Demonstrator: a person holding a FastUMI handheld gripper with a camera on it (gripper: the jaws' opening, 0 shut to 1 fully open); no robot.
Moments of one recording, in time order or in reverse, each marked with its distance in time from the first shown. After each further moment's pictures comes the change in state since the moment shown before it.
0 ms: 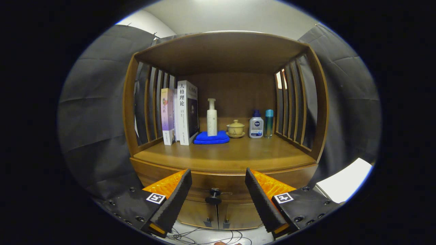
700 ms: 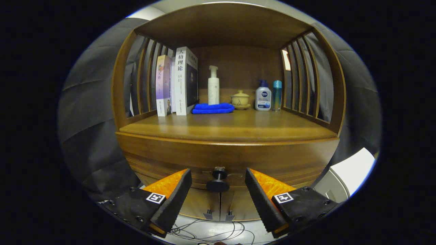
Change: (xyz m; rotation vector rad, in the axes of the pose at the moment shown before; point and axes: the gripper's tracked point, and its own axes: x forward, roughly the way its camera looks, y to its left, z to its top) arm 0.043 0.018 -0.088 0.004 0.161 -0.017
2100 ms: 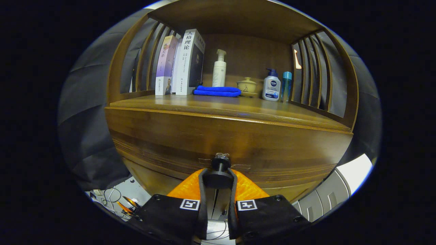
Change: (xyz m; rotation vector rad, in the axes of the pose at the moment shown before) arm 0.031 0.000 -0.032 -0.095 0.034 -0.008
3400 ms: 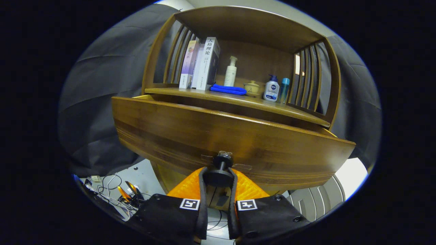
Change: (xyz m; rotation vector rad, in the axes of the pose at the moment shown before) arm -0.096 0.015 -0.043 -0.093 -0.011 0.032
